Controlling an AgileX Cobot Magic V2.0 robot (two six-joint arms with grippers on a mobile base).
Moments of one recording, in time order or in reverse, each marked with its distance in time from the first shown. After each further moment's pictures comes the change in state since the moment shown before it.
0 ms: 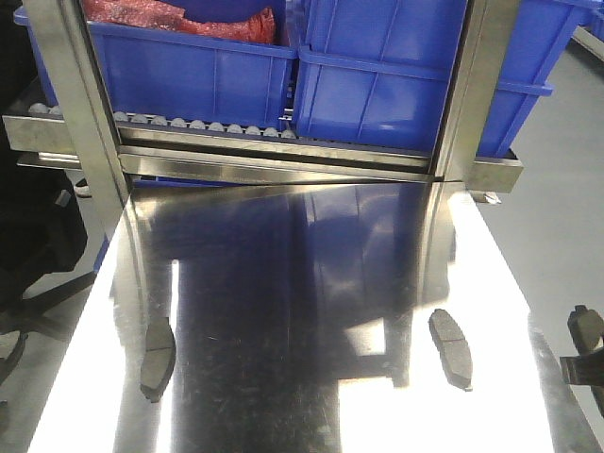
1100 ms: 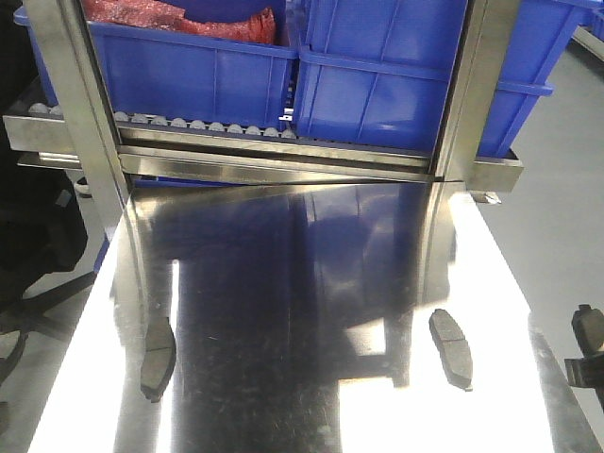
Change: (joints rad) left arm 0.000 0.000 0.000 0.000 0.000 0.000; right arm 0.000 -0.026 0.000 0.000 0.012 -0.003
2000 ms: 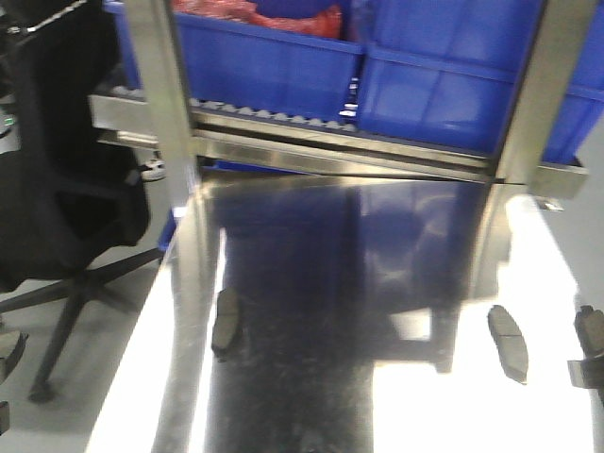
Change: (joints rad) left arm 0.000 0.000 0.000 -0.001 0.000 0.000; right arm 0.000 0.000 0.000 -0.002 0.006 0.000
